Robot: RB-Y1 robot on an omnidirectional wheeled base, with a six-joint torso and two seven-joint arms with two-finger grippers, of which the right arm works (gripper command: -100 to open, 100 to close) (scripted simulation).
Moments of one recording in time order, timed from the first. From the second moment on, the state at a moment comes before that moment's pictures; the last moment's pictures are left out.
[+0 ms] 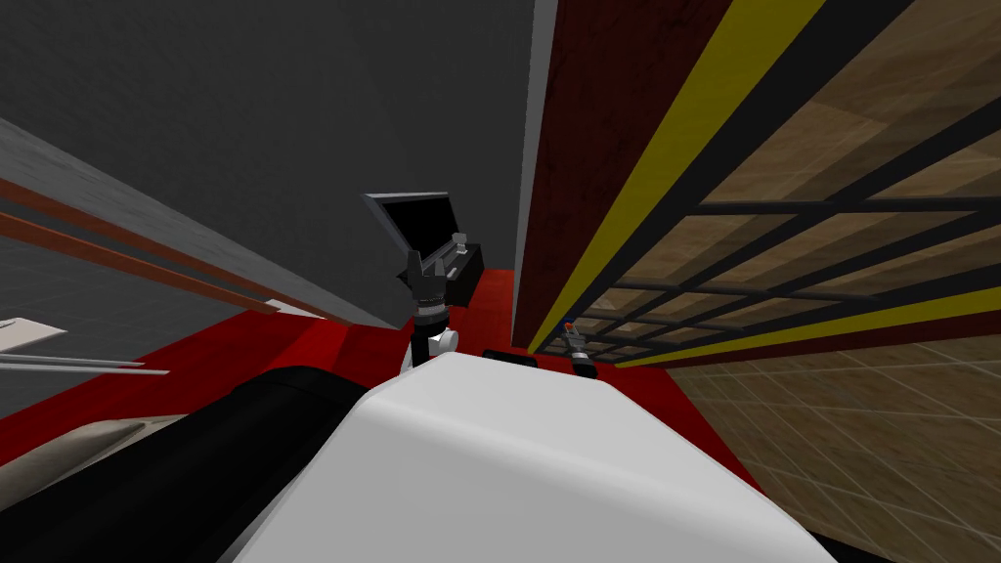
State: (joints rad) arm 0.13 -0.17 -0.18 -0.82 0.28 -0.90 1.19
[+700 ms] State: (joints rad) arm 0.12 -0.19 -0.17 -0.81 0.25 -0.91 1.08
